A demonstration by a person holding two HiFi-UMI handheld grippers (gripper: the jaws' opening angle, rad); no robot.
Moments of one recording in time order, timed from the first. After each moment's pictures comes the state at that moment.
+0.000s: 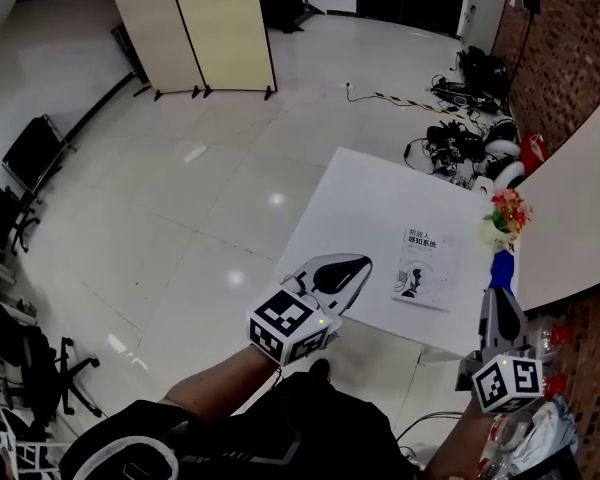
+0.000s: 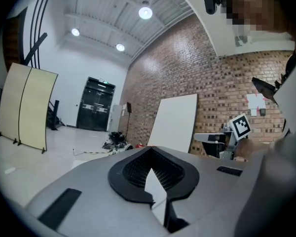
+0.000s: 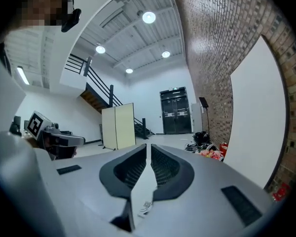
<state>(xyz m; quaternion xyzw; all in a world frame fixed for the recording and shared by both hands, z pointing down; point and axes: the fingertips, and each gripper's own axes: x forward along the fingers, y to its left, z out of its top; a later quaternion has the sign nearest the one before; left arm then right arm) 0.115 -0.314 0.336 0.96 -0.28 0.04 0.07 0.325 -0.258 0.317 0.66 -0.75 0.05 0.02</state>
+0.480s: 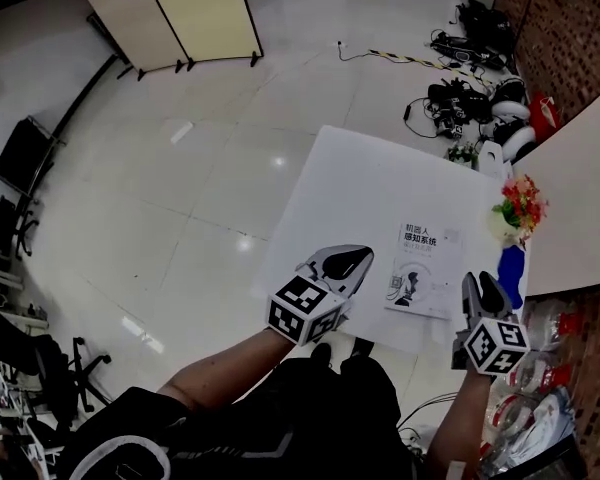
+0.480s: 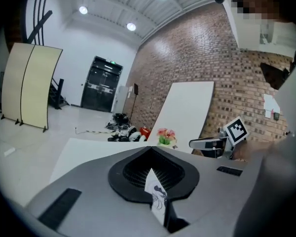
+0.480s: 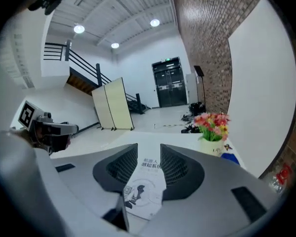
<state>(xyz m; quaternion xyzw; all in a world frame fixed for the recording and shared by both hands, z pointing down) 0.179 -0.437 0.441 0.94 -0.28 0.11 0.16 0.392 -0.388 0.466 0.66 -0.72 0.20 0.11</state>
